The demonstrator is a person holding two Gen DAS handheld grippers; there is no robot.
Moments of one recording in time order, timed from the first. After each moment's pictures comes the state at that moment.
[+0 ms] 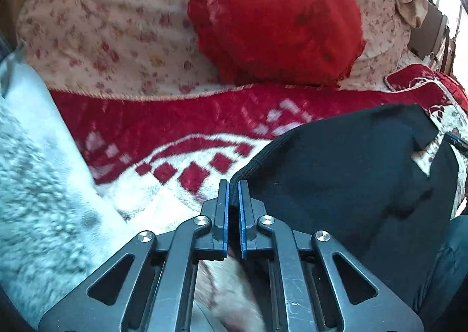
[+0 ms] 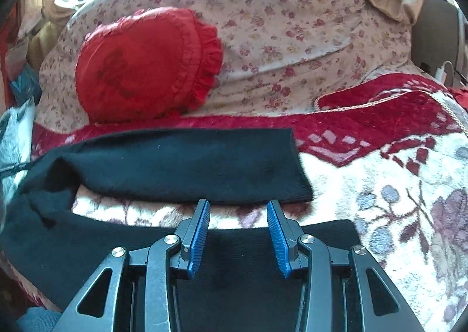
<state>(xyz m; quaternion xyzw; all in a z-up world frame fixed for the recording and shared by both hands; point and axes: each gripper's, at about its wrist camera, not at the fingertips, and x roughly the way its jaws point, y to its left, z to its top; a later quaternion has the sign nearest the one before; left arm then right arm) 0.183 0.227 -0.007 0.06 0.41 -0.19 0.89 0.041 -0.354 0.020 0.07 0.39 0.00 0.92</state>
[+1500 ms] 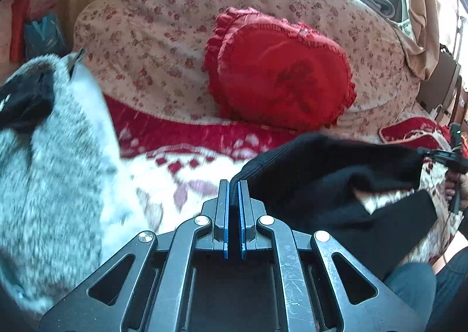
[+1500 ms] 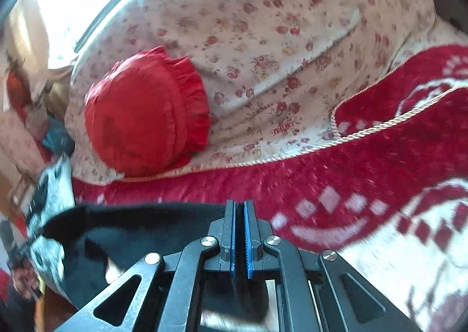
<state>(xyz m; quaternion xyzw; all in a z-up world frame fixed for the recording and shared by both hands) 0.064 0.197 0.051 -0.03 0.35 -0.10 0.93 0.136 -0.441 0.046 0.17 0.41 0.13 0.89</state>
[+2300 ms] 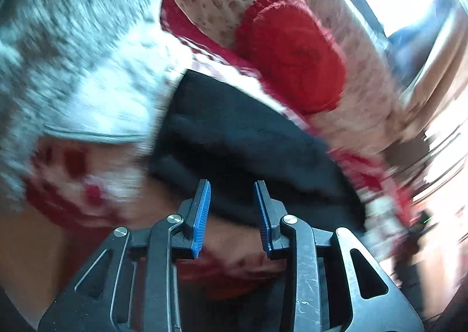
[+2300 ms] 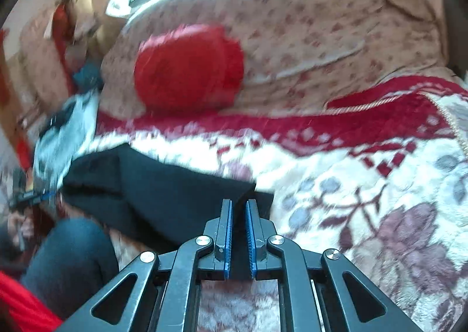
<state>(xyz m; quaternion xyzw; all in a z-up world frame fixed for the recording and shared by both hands) -0.042 0.242 -0.032 -0.33 0.40 -0.14 0.84 -0.018 -0.452 0.073 0.08 0.38 0.17 0.91</state>
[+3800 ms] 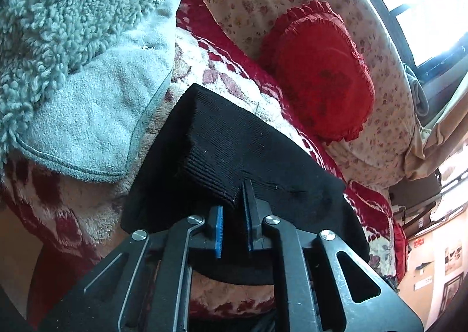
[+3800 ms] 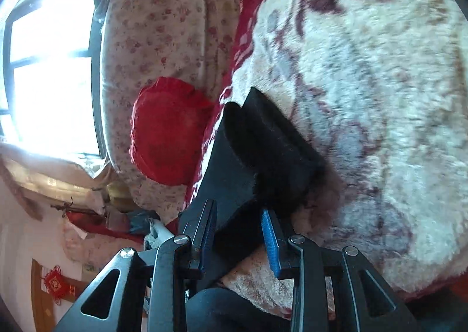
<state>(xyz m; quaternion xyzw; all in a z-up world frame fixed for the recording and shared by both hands) 0.015 0.238 -0.035 -0.35 0.41 -0.07 0.84 -0.054 -0.442 -0.045 0.57 0.38 0.11 0.72</state>
